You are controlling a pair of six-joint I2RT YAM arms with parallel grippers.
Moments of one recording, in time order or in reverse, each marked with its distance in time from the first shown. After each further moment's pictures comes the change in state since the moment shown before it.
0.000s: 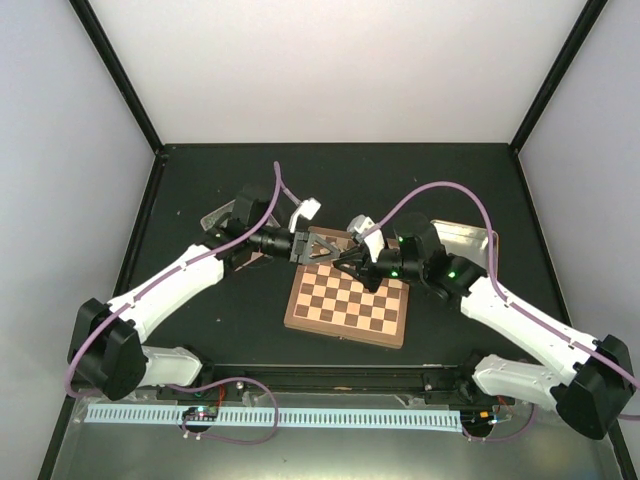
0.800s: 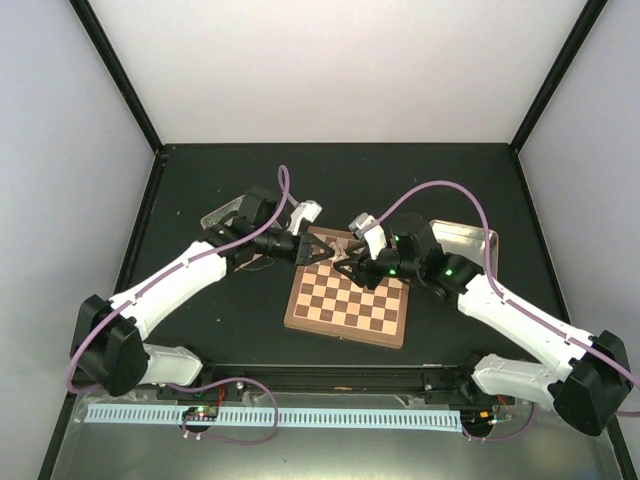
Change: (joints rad) left arm -0.017 0.023 0.047 -0.180 -0.209 0.151; right arm 0.000 0.026 0.007 -0.044 0.092 0.061
